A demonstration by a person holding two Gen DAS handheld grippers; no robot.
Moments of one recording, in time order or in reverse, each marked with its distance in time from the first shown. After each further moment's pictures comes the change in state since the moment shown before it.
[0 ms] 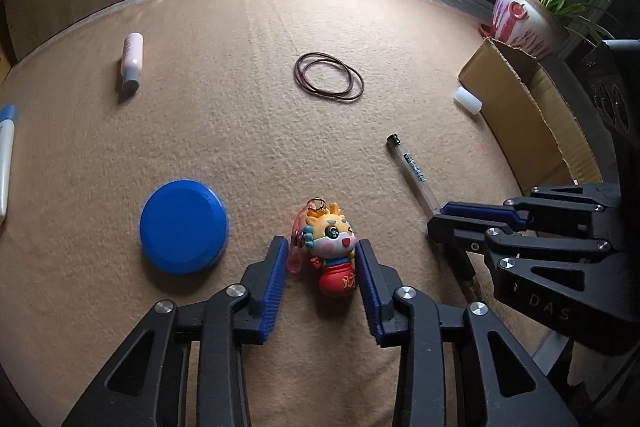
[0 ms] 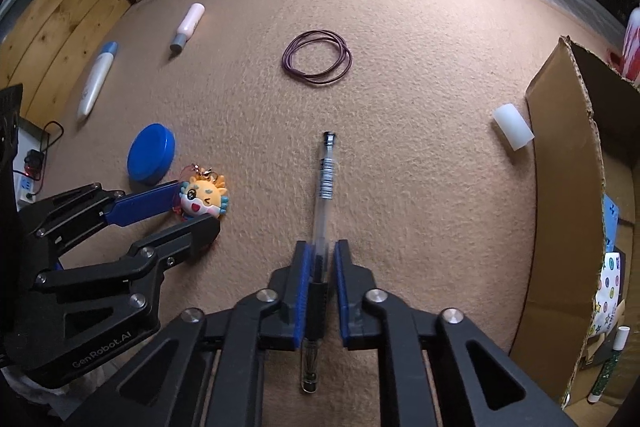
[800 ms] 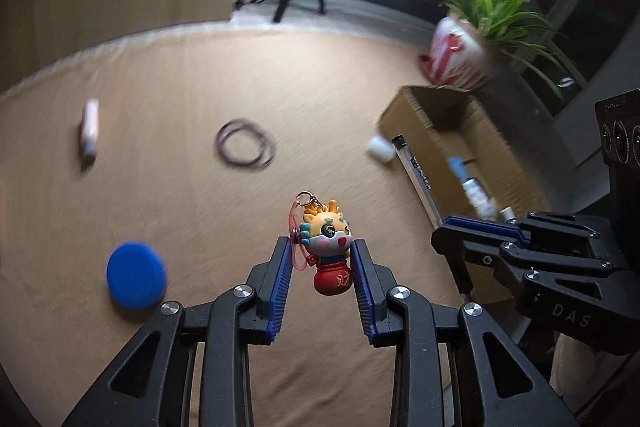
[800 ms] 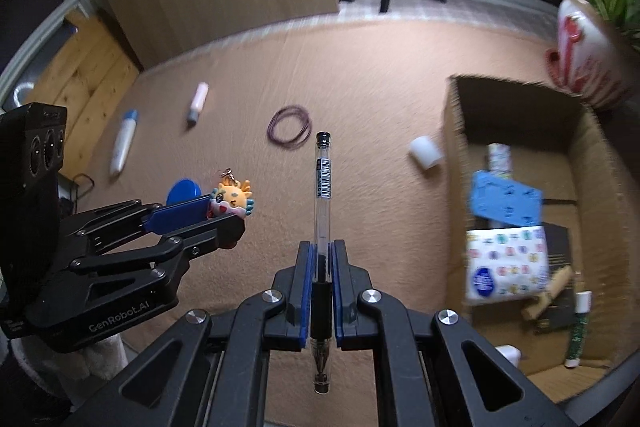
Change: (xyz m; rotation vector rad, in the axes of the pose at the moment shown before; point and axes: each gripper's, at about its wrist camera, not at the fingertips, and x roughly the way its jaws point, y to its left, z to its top) left arm -0.042 -0.056 0.032 0.055 -0.094 -0.149; right arm -0.097 -0.039 -0.020 0.121 -0.200 0.032
